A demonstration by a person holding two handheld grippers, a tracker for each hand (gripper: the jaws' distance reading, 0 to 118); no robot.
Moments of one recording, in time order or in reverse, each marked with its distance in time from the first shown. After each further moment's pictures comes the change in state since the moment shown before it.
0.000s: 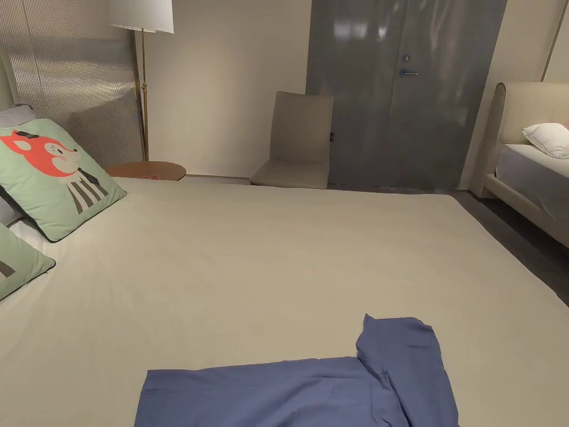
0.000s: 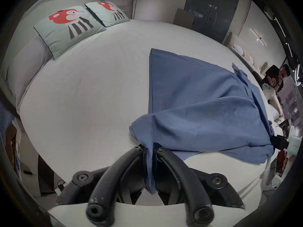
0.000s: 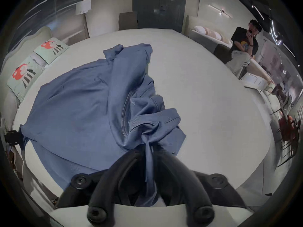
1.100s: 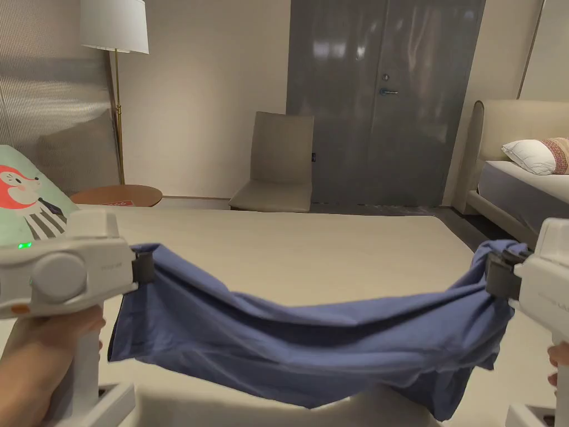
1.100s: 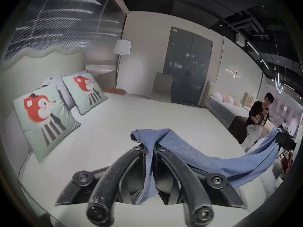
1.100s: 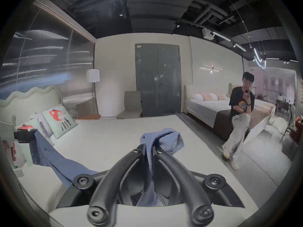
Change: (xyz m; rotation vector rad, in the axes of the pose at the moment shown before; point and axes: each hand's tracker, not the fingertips) left arm 0.109 0.295 0.084 0.550 -0.152 -0.062; right arm -0.003 0.270 0.100 0.681 0.066 -0.060
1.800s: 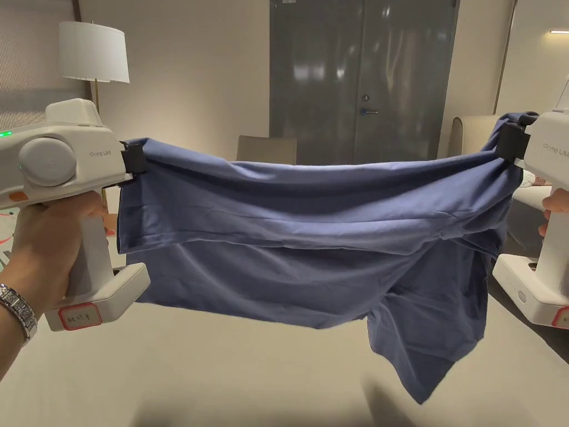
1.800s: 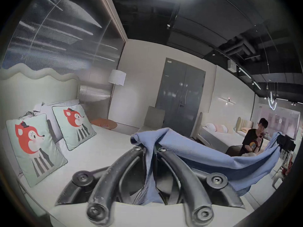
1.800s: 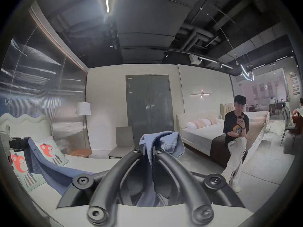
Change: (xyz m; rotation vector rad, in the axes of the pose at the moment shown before) left arm 0.044 0.148 -0.029 0.316 -0.080 0.041; right arm 0.012 0.146 -0.043 0.327 -0.094 -0.053
